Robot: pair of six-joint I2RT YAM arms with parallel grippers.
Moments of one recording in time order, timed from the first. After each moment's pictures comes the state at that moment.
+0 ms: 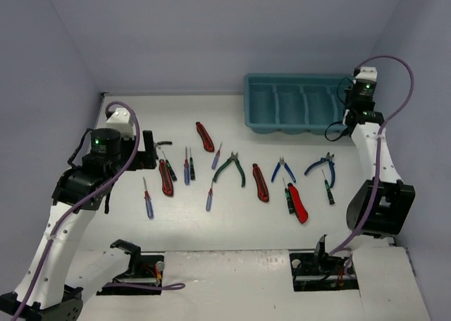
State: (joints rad) left arm -0.33 0.90 1.25 -0.91 -0.17 -0.20; right arm -0.17 1.59 1.38 -0.31 0.31 -0.11
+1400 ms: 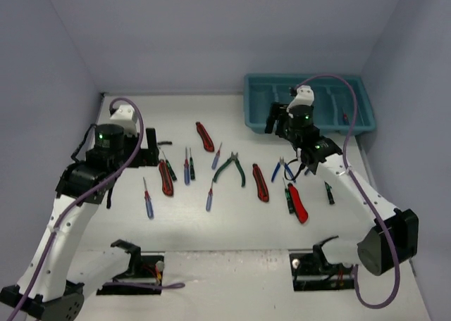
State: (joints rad) left arm -0.33 0.93 1.27 -0.91 -0.16 -0.21; right arm 0.45 1.26 1.03 -0.18 0.31 0.36
